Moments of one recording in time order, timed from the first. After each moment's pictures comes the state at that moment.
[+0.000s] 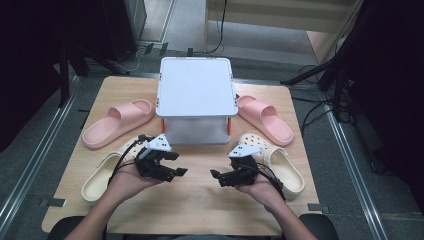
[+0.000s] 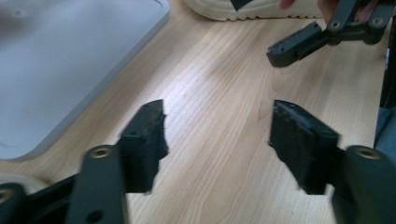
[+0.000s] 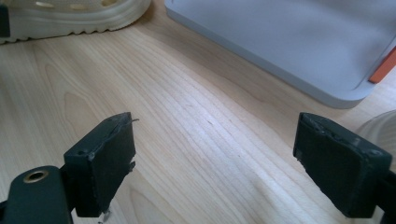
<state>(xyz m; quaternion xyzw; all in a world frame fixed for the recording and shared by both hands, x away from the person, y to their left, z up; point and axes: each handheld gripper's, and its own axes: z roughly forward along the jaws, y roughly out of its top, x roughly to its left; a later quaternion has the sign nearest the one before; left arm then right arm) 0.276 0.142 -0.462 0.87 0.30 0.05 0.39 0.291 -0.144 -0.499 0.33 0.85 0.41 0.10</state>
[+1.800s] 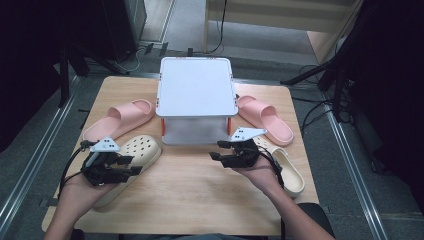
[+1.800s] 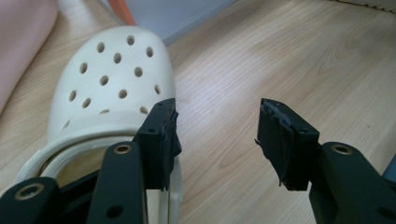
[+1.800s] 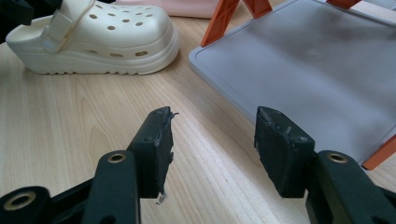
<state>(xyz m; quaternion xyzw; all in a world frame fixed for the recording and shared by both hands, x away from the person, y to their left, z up) 0.233 0.245 -0.443 0.82 0.44 0.10 0.35 0.326 -0.142 -0.468 0.25 0.85 0.46 0.07</state>
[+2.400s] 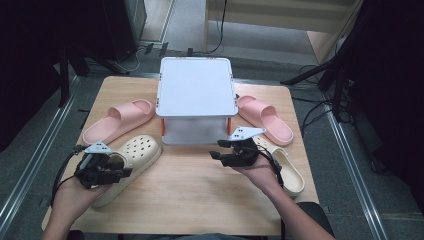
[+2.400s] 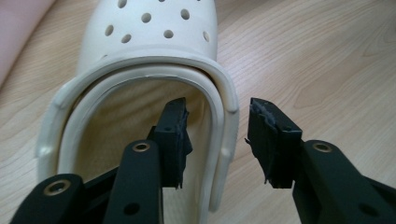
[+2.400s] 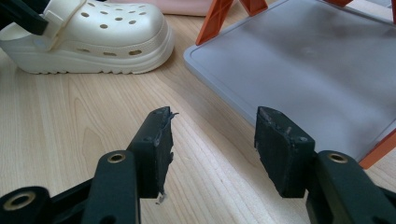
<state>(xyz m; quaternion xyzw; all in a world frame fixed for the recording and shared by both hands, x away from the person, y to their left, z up) 0.239 0.264 -0.471 0.81 0.49 0.08 0.32 0.329 -0.141 -0.470 0.26 0.85 0.46 0.07</state>
